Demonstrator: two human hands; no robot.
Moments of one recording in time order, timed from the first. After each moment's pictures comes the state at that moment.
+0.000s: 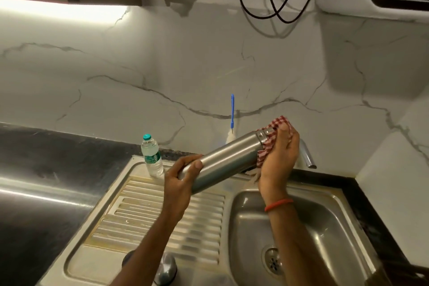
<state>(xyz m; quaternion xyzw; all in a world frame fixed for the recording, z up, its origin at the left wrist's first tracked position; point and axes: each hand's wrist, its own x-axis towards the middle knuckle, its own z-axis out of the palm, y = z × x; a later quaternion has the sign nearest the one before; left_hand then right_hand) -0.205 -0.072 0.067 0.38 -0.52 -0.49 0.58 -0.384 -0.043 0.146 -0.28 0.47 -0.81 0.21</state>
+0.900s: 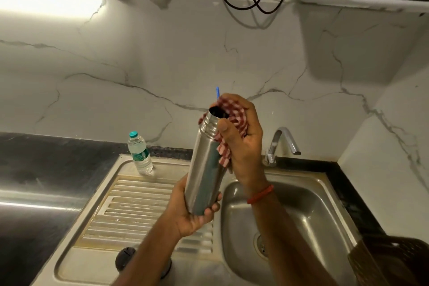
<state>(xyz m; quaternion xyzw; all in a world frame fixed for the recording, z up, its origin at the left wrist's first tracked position) -0.217 -0.035 0.073 0.34 -0.17 -0.89 0.26 -0.347 -0.019 0.180 -0.56 0.34 -0.72 0.24</state>
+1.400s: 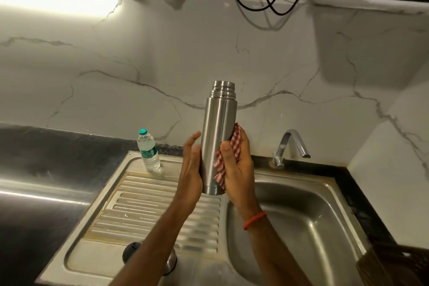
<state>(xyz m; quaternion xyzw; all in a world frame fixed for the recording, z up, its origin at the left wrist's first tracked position) -0.227 -0.047 0.101 0.36 -0.56 -0.56 0.50 -0.332 -0.019 0.109 -0.50 0.49 -0.66 0.27</state>
